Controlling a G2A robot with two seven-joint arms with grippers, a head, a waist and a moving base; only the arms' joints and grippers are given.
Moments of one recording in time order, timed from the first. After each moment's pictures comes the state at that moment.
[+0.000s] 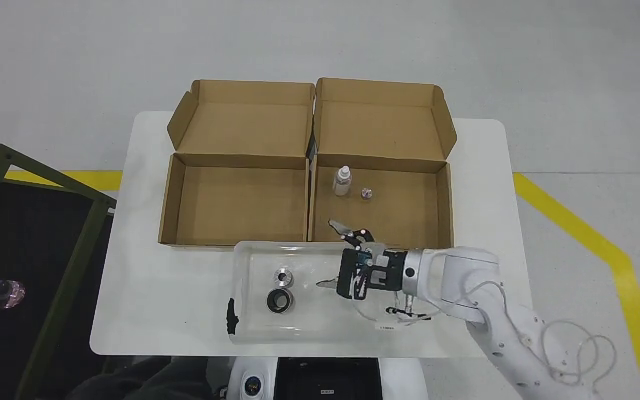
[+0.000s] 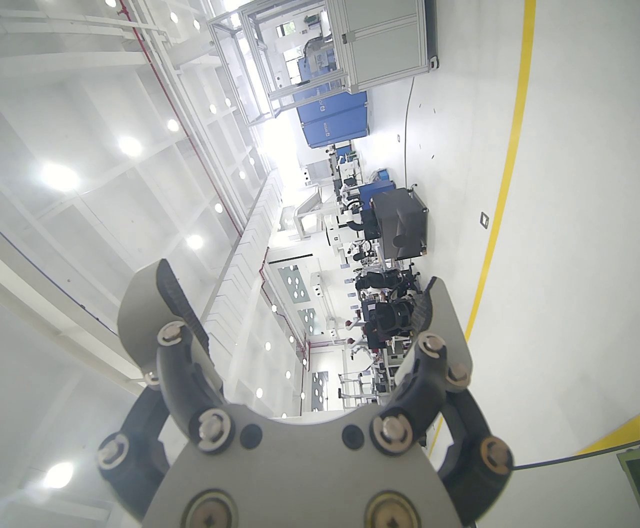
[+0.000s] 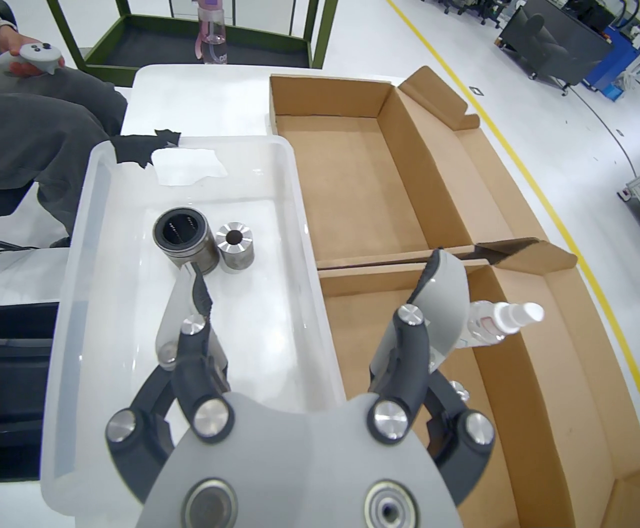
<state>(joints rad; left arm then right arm) -0.29 -0.19 -0.48 -1.38 1.96 -0.31 0.15 -1.23 -1.05 1.03 -1.99 -1.33 -0.76 0.32</state>
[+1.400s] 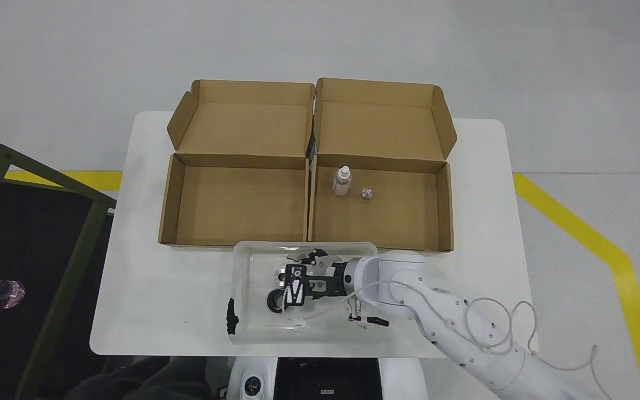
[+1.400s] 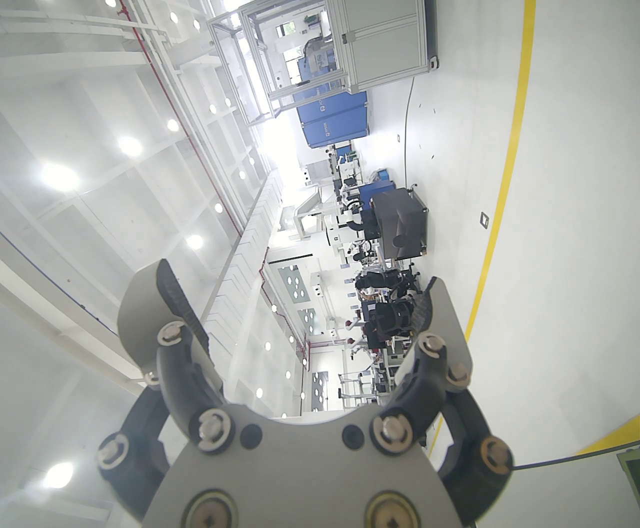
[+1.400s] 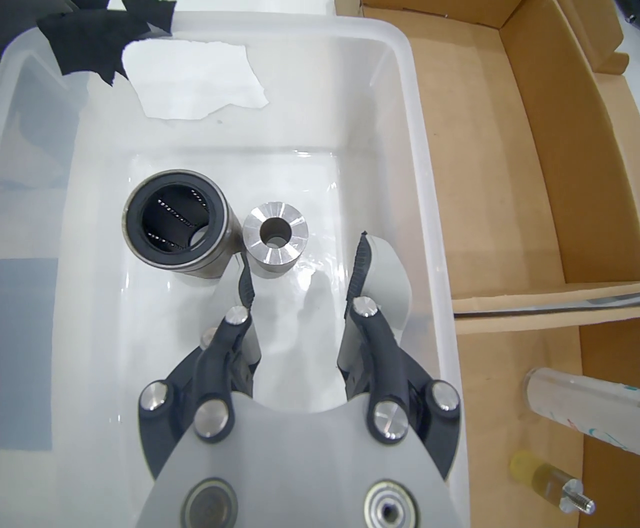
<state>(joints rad) -0.29 -0.19 -0.48 -1.38 1.96 -0.31 0.15 -1.01 -1.17 0.68 -1.75 -1.39 -0.63 0.50</state>
